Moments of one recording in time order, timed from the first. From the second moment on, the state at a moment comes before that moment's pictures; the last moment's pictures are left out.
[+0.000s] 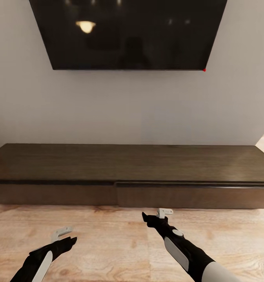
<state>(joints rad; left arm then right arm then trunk) -0.27 0.13 0.09 -0.97 0.33 0.49 0.06 -0.56 -0.05 0.69 -0.68 -0.80 -0.05 -0.09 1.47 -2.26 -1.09</state>
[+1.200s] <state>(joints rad) -0.29 0.27 0.15 -1.14 0.36 0.65 -0.35 -0.35 -0.47 0.51 -1.49 -1.15 0.04 0.40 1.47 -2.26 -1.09</state>
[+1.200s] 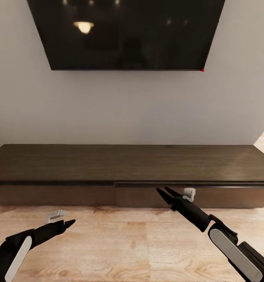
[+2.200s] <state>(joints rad) -0.30 0.25 0.22 -1.03 0.41 0.60 -0.36 -0.35 -0.52 0.46 -1.46 -1.16 0.11 0.97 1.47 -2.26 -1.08</state>
